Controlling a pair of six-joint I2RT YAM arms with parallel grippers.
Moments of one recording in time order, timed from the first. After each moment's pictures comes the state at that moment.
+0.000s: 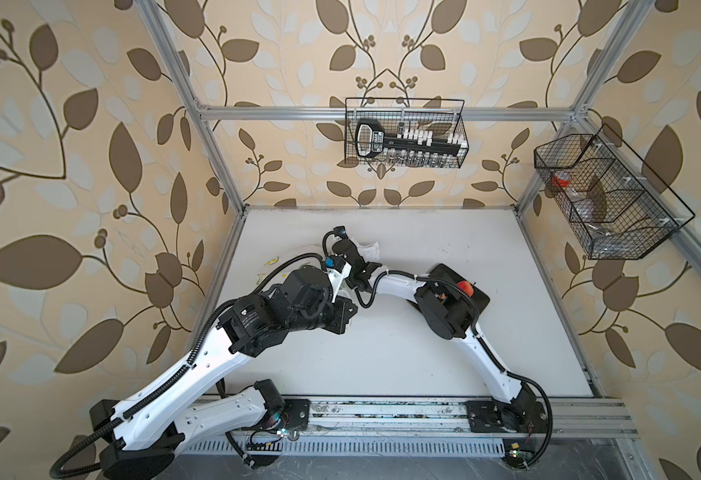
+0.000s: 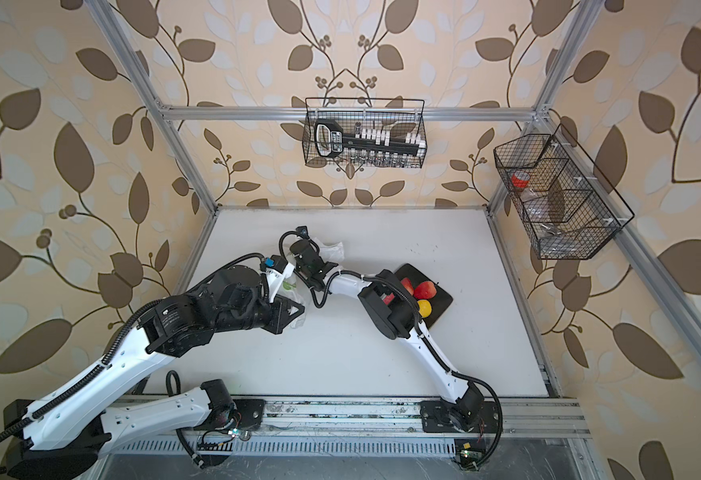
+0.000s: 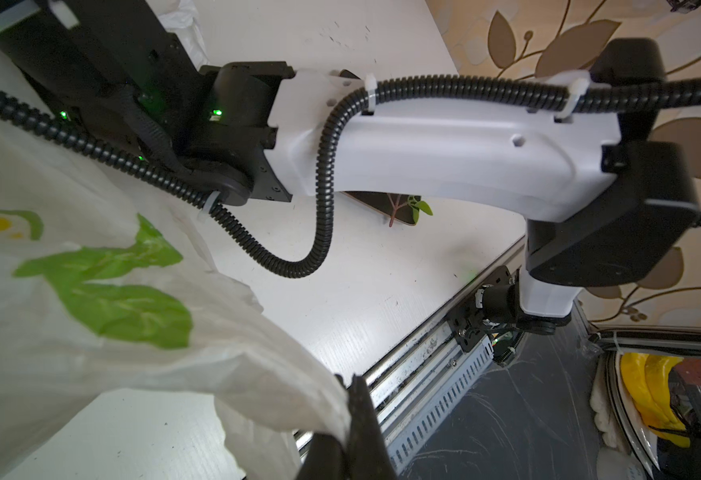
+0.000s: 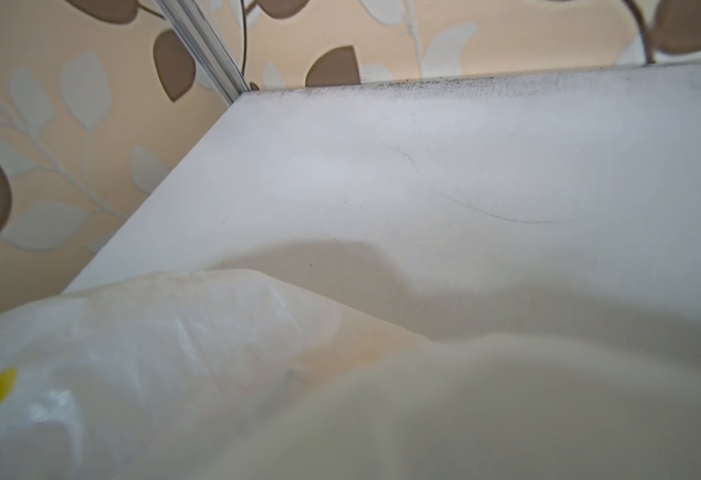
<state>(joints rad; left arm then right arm) -0.84 0.92 1.15 -0.93 0.11 -0.58 0.80 2.50 1.89 0.15 0.24 0.46</state>
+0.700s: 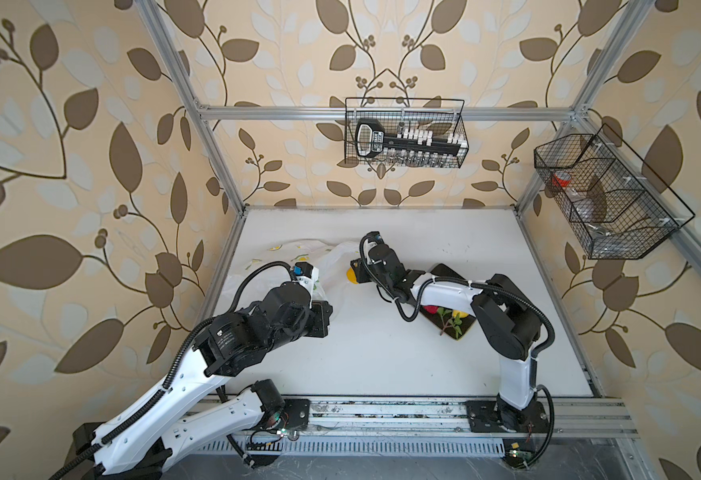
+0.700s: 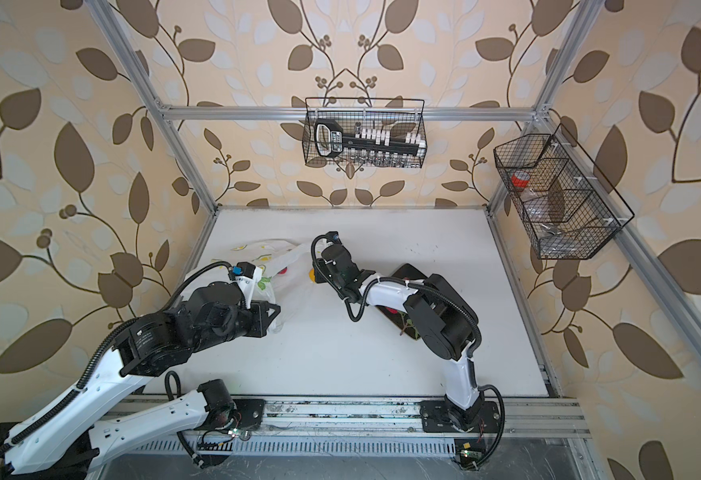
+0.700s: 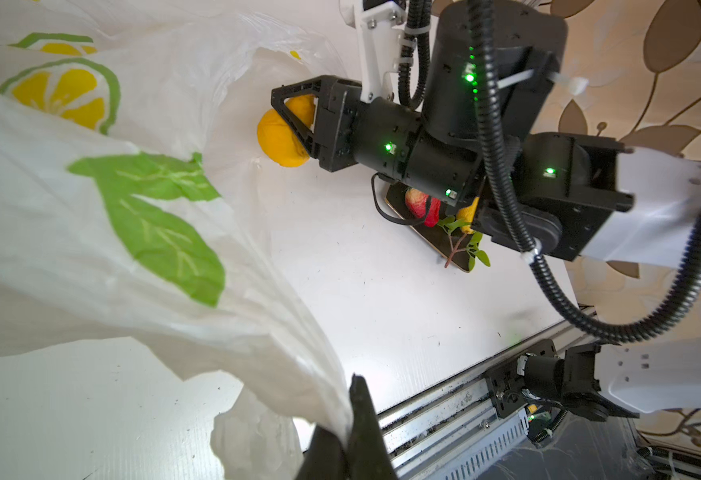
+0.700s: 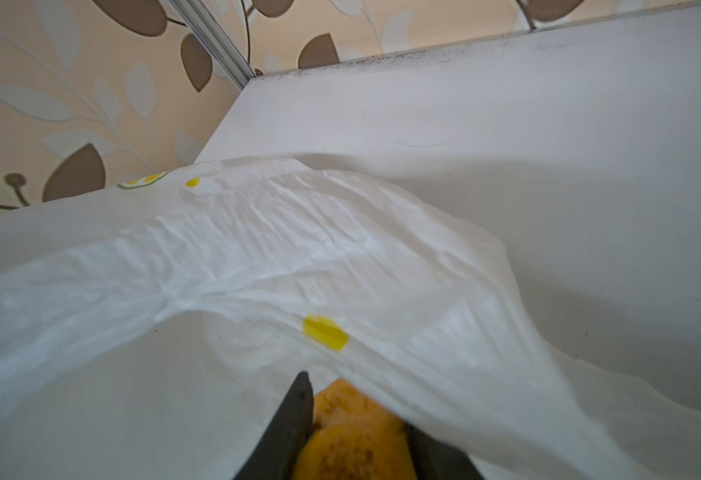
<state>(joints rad) -0.84 0.80 1.07 -0.99 -0.13 -0.74 0.76 1.95 1.23 0.20 0.11 0.53</state>
